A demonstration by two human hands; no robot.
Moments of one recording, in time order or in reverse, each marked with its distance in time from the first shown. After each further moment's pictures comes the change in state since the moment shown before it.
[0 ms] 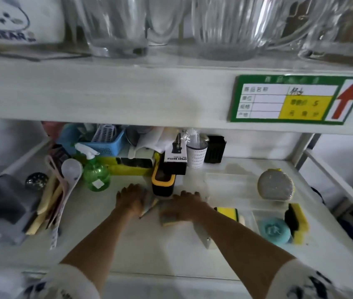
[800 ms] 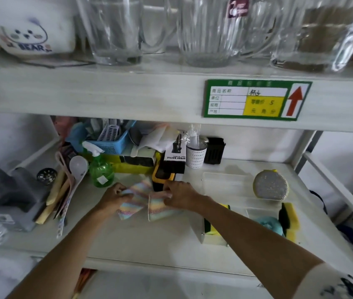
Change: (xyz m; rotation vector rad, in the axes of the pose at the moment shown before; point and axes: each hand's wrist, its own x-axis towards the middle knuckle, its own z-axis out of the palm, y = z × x) left_hand -0.058 -0.032 -0.036 -0.924 0.069 -0.069; right_hand -0.045 -0.010 -0.047 0.355 0.253 -0.188
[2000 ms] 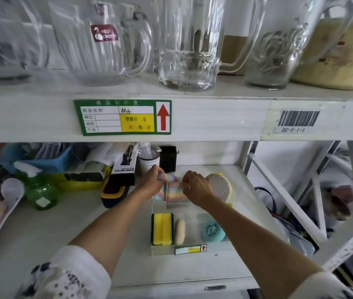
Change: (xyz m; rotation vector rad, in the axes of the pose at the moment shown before) left_hand 0.023 0.166 0.212 0.301 -0.099 0.368; right_hand -0.081 0.158 -0.070 -0.023 0.370 0.326
